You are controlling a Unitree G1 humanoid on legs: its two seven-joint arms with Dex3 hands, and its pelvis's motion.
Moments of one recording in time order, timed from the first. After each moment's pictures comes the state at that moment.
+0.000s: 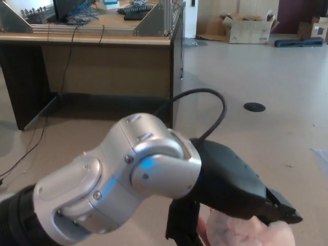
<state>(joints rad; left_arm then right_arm) -1.18 0.57 -0.72 -0.43 0.38 0.20 -1.08 -0.37 -0.40 0.13 1.00 -0.29 -0.47 -0.13</state>
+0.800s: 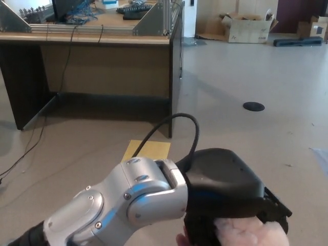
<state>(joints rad) -0.96 0.51 -0.68 -0.27 0.51 -0.08 -0.61 -0.37 -0.42 0.21 0.97 -0.39 -0.46 -0.20</state>
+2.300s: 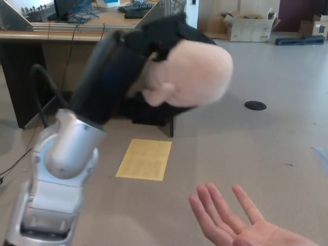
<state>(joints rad) -0.82 0.25 0.00 -0.23 0.29 -0.09 -0.20 -0.40 -0.35 0.03 1.00 -0.28 -0.48 -0.15</state>
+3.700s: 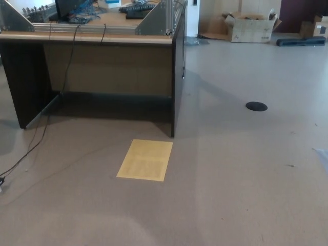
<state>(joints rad) -0.29 0.38 0.74 0.75 -0.31 0.14 -0.43 -0.40 -0.32 0.01 1.03 -0.26 -0.46 -0.15</state>
